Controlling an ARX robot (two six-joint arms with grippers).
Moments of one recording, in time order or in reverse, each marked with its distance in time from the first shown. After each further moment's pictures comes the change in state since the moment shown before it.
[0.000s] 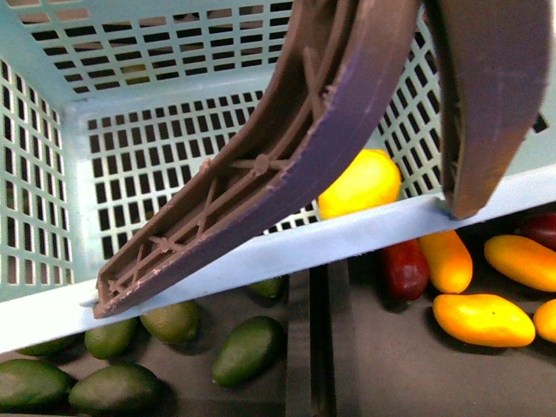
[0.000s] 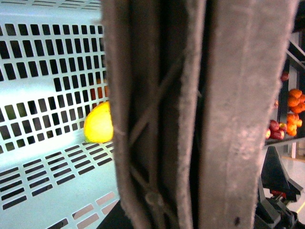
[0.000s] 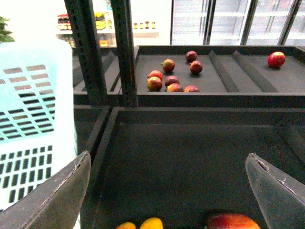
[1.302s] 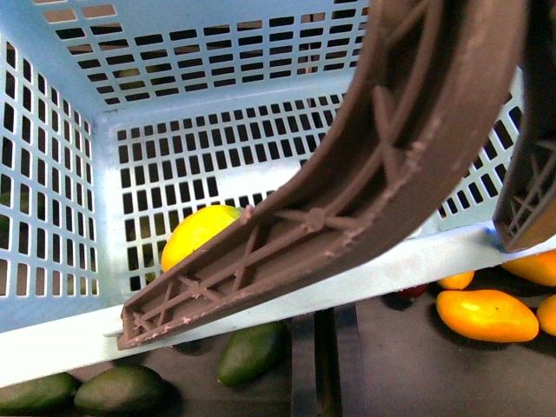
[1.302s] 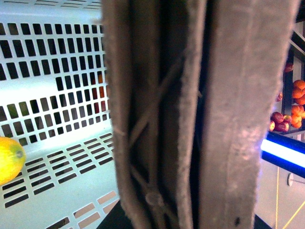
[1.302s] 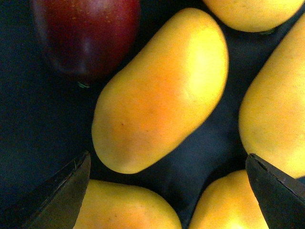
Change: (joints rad) left arm -0.016 0.000 0.000 0.000 0.023 -0.002; right arm -0.225 1.494 0.996 -0.685 0.046 1.215
